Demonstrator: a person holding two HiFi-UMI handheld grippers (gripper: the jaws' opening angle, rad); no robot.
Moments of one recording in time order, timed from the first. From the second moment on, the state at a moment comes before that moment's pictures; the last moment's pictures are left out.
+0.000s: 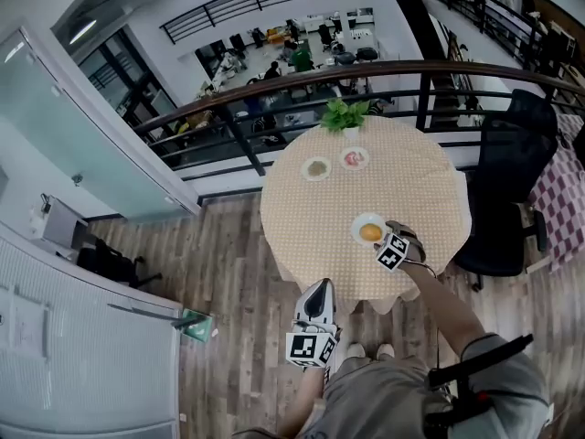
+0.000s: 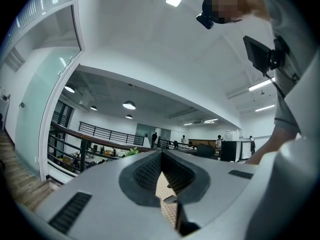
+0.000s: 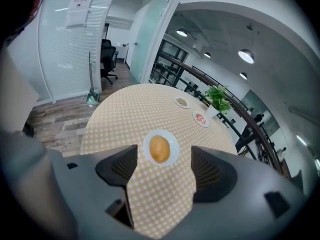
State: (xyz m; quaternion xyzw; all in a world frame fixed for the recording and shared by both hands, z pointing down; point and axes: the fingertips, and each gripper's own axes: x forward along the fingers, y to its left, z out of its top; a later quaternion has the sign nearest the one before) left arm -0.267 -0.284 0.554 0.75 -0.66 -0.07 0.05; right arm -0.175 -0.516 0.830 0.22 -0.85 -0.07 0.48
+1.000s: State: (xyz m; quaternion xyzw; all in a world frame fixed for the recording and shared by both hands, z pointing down) left arm -0.259 -0.303 0.552 0.77 -0.64 -0.05 0.05; right arm -0.216 -0.570 0.945 0.14 -0.83 -0.06 0.54
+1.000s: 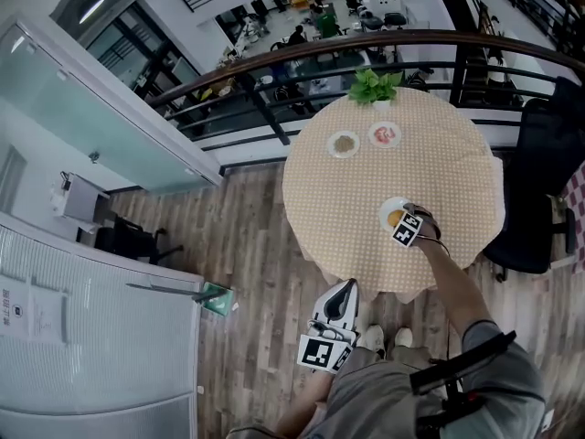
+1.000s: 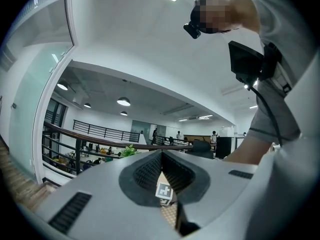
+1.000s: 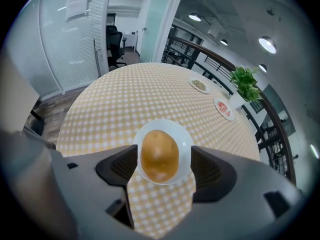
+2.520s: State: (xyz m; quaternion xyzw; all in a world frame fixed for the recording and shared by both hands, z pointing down) left arm -0.263 -0.293 0.578 0.76 -0.64 -0.01 0.08; right arm -0.222 -0.590 0.979 0.11 -0.81 0.06 0.57
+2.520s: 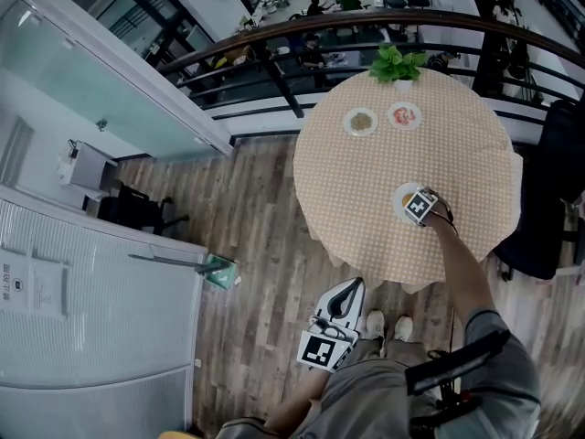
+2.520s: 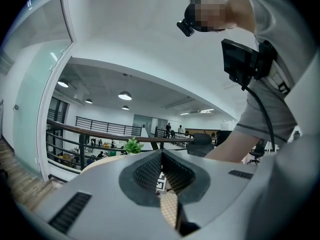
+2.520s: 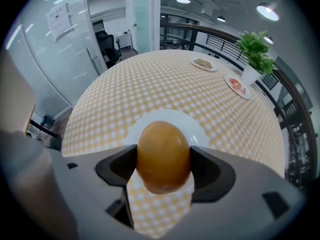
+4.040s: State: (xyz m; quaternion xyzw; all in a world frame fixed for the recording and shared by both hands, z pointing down) left arm -0.264 -0.312 0.503 0.75 -0.66 -0.07 -0.01; right arm -0.106 -0.444 0.535 0.23 -0.97 0.10 0.02
